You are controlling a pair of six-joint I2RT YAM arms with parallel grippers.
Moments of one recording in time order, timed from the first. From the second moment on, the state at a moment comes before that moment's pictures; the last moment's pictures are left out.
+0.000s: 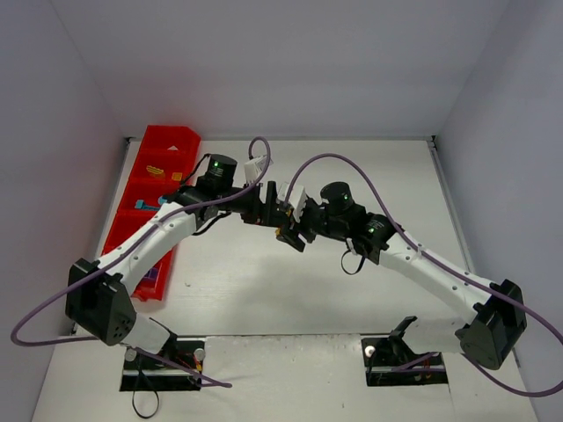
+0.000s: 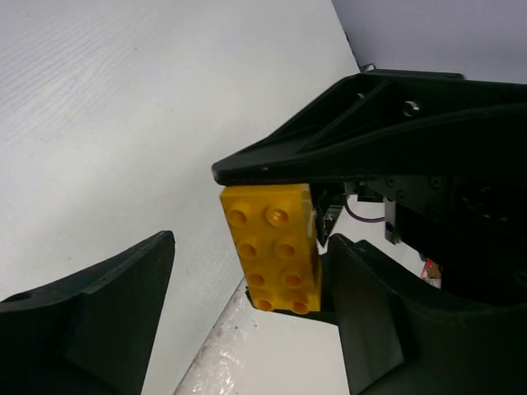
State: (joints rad) left arm -0.52 1.44 1.26 -0.45 0.76 -0.47; right arm 0.75 1.26 1.01 -0.23 -0.35 -0.37
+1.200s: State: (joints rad) left arm 0.00 1.64 1.47 -0.52 0.13 -0.60; right arm 0.63 1.27 1.00 -0.22 -0.11 -0.19
